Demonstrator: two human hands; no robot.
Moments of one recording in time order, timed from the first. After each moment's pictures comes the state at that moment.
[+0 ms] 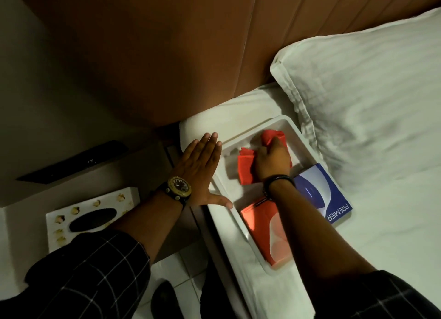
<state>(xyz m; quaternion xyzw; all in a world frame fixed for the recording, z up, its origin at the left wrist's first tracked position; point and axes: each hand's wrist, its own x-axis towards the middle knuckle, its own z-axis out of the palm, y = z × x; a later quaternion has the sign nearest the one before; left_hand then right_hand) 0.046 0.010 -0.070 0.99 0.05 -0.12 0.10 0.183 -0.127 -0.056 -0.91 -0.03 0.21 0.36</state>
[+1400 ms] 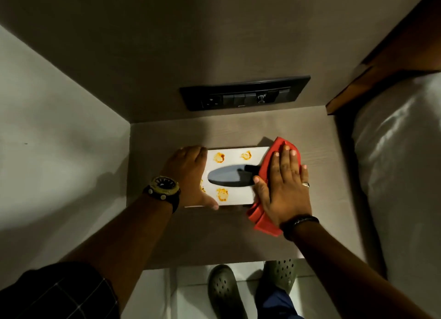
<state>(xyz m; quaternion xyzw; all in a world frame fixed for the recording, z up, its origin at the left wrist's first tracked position) -0.320 0.220 -0.221 0.91 0.34 -0.22 0.11 -0.153 0.061 -0.256 -0.86 -0.49 0.14 0.07</state>
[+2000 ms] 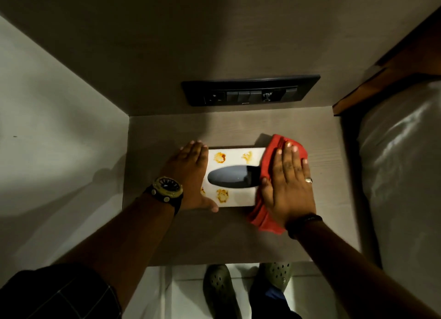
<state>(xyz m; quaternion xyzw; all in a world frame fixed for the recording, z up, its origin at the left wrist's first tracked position) -0.317 0.216 -0.222 0.89 0.35 -0.28 0.13 -0.135 0.062 -0.267 -0.83 -0.54 0.10 0.05</state>
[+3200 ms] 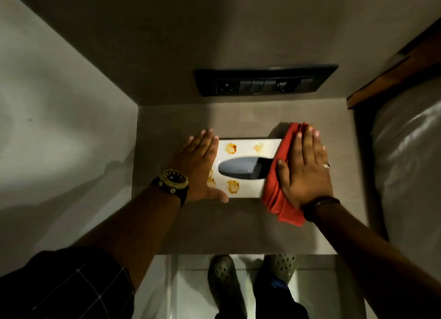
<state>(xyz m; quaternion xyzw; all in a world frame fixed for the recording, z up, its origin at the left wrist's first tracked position) -0.331 0.218 -0.233 0.91 0.33 -0.22 0.14 -0.118 0.074 -0.268 -0.85 -0.52 0.11 0.05</state>
